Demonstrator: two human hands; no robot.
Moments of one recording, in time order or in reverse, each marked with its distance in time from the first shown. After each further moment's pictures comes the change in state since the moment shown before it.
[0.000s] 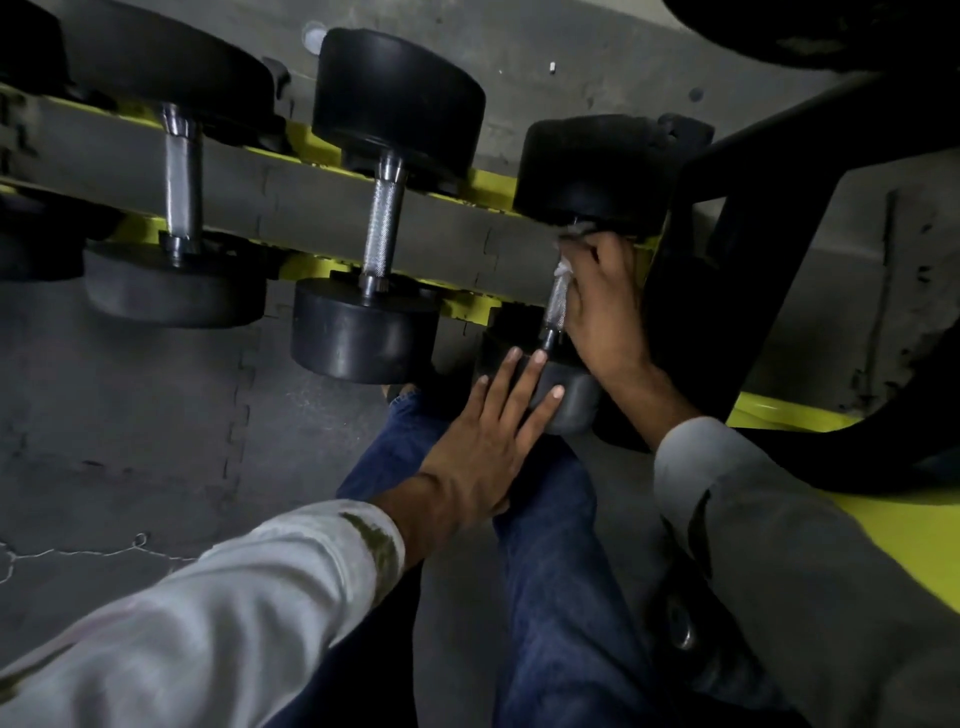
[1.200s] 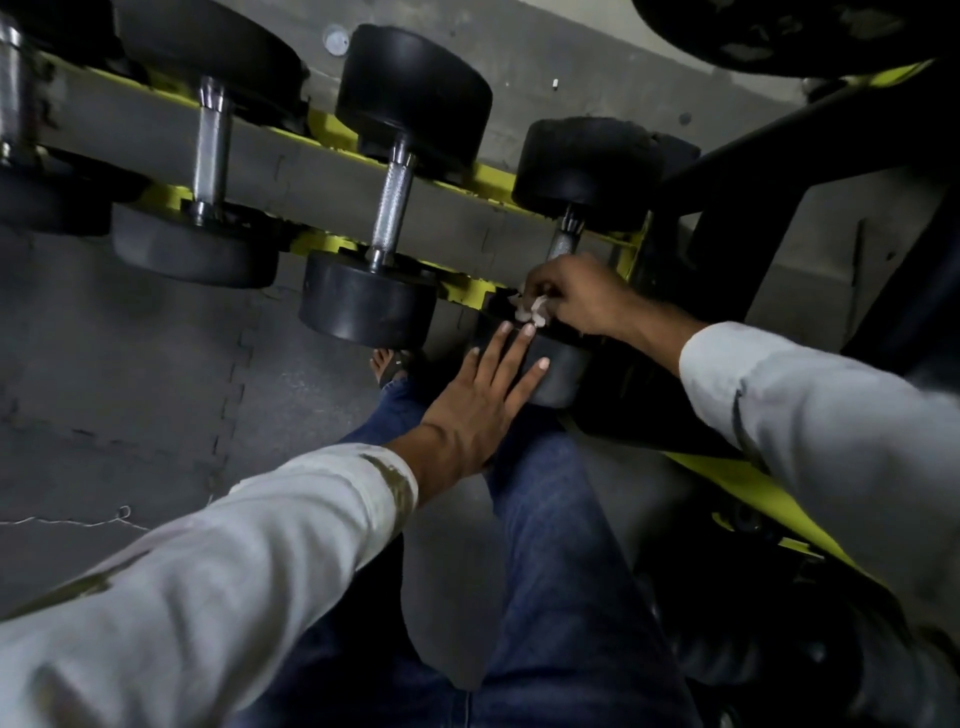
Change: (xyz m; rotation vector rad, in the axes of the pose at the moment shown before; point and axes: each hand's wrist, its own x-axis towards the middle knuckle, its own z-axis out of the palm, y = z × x) left_hand -0.005 0.012 -0.032 0.105 -0.116 -0.047; right_hand 0.024 -0.005 -0.038 -0.021 -0.653 -0.127
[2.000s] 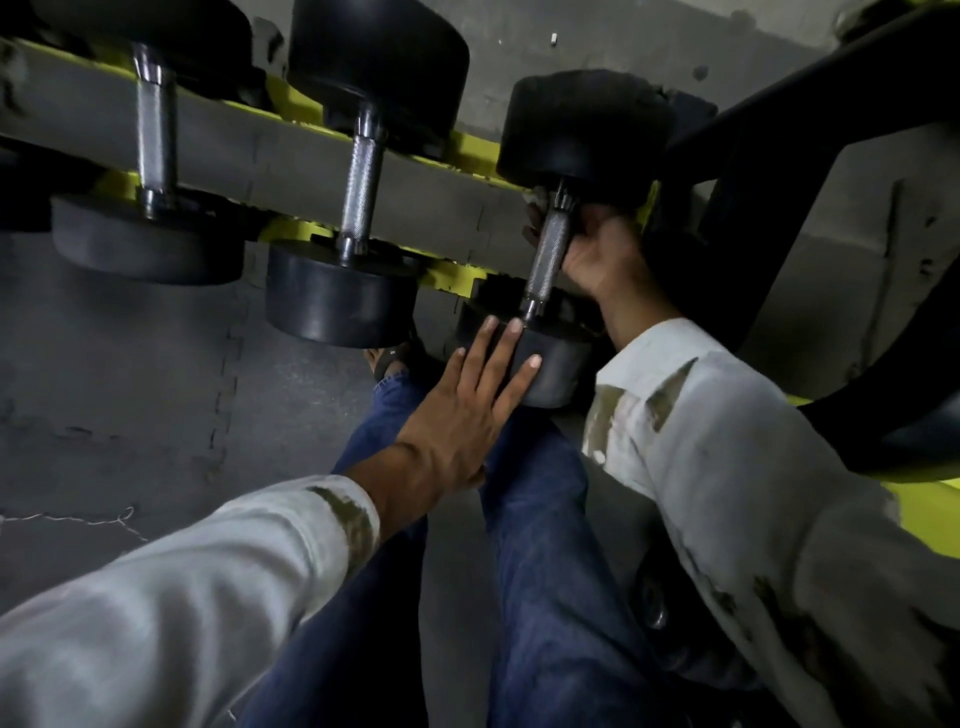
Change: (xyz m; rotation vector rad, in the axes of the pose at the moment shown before) left_hand 0.008 0.002 0.014 -0.036 -0.006 -0.013; right_hand 0.054 0.031 0.018 2.197 0.415 0.550
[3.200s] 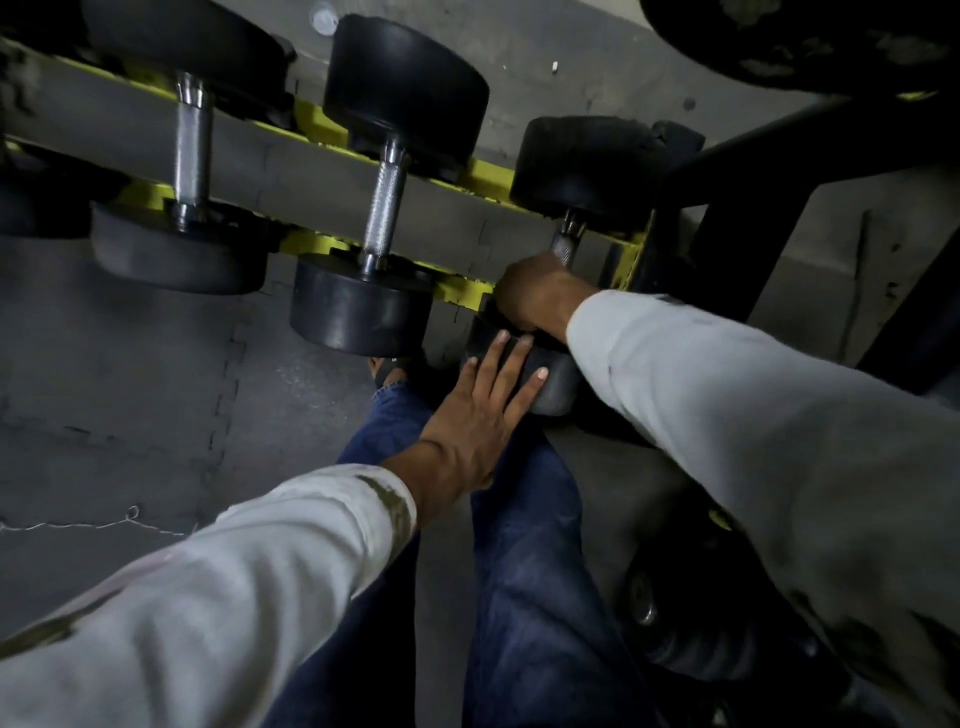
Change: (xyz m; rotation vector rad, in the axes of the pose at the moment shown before) left_hand -0.001 -0.002 -0.004 0.007 -0.011 0.015; right_hand -0.057 0.048 0.070 3.041 0.429 0.130
